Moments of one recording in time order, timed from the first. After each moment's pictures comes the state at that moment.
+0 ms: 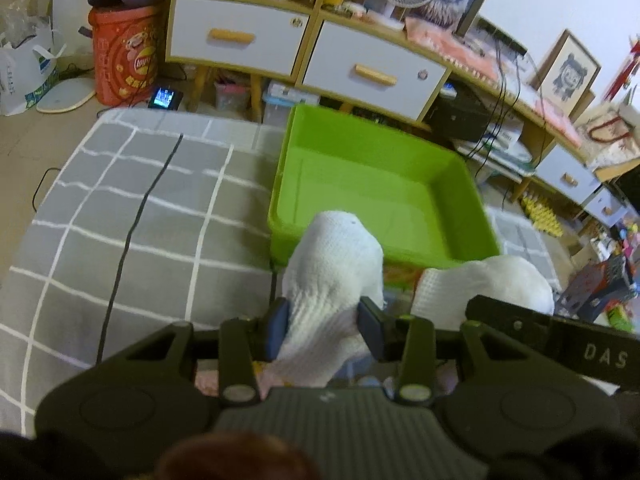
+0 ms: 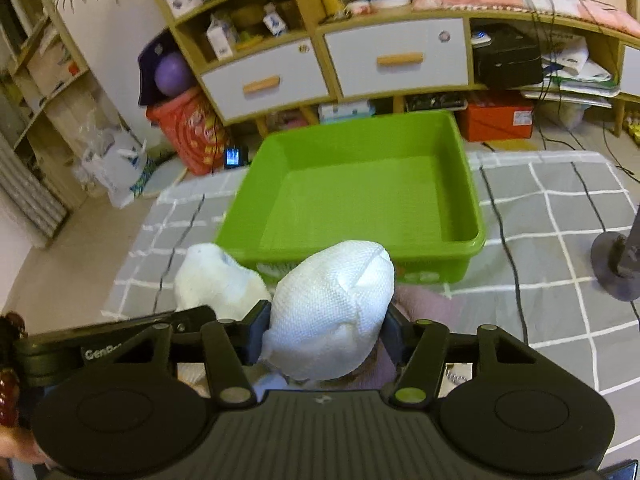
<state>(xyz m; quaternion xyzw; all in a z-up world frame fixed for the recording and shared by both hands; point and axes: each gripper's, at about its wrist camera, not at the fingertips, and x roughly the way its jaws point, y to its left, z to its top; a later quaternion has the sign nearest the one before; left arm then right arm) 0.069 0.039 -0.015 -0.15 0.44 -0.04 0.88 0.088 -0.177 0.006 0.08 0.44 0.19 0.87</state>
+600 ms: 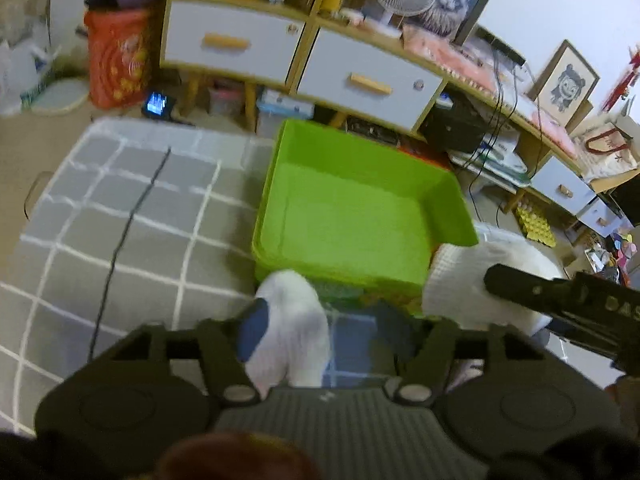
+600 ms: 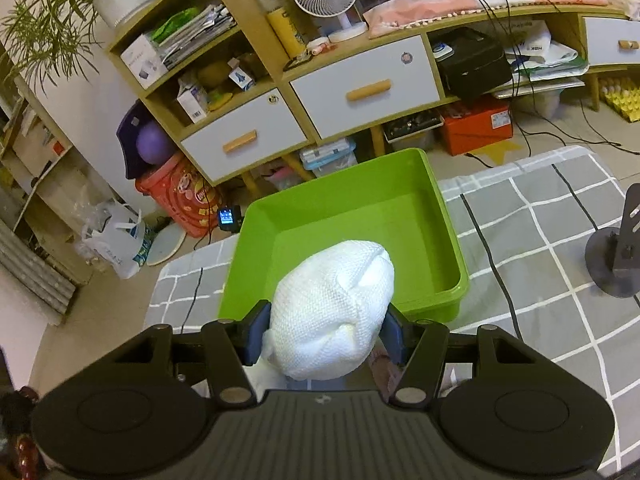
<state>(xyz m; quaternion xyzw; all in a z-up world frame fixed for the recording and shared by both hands) 0.090 0.036 -0.018 -0.17 0.45 -0.04 0.88 0.112 -0.196 0.018 0.16 0.41 0.16 0.88</state>
